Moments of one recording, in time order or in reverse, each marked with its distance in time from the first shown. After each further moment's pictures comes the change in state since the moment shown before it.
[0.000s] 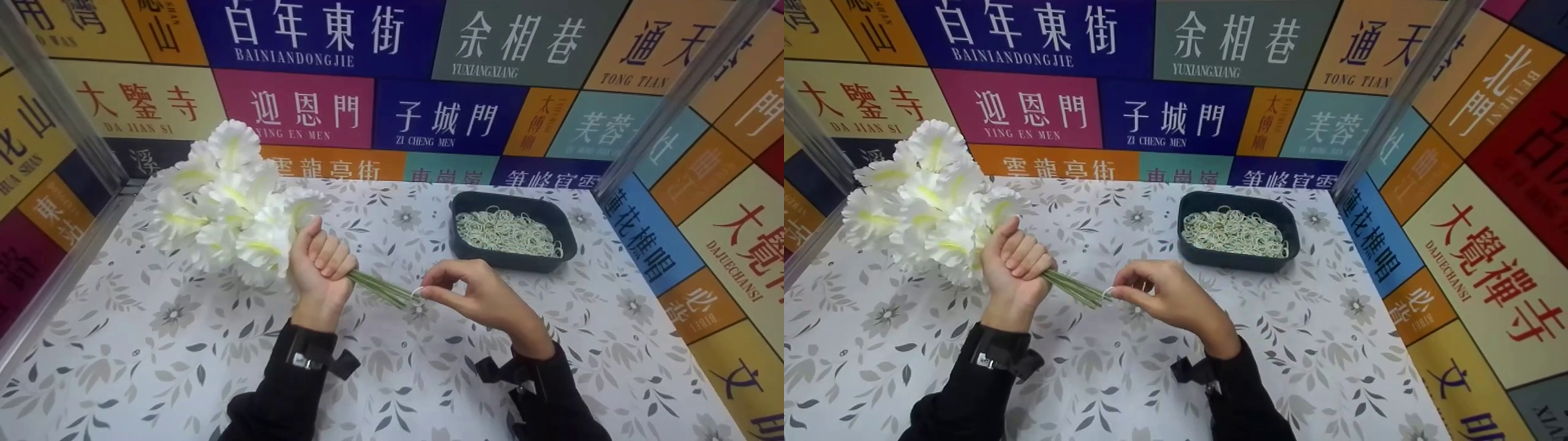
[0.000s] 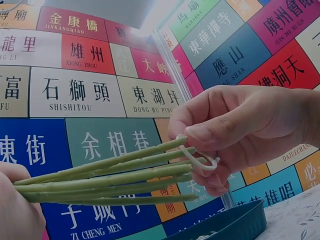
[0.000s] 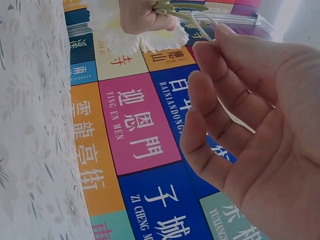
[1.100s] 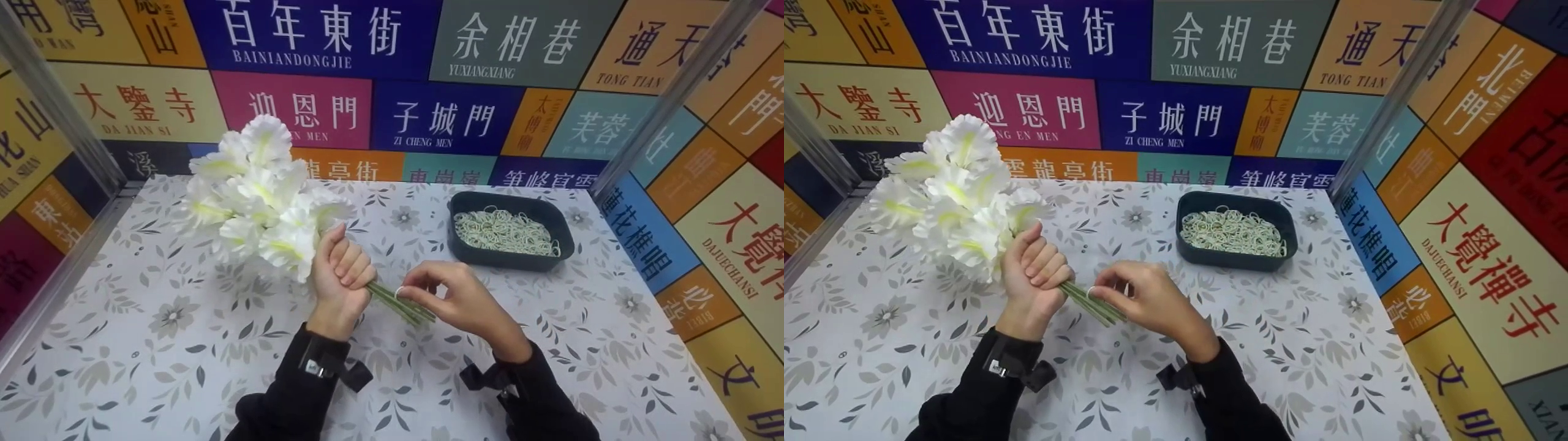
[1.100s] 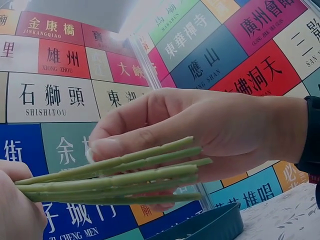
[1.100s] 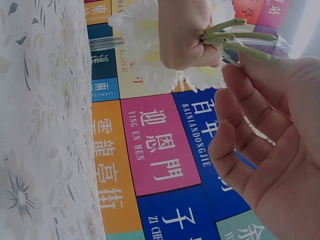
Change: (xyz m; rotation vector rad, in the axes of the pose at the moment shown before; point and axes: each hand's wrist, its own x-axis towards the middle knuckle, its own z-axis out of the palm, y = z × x) left_hand -0.007 -0.026 0.004 0.044 -0.024 -0.098; right_hand 0.009 -0.004 0.027 -0.055 0.088 -0.026
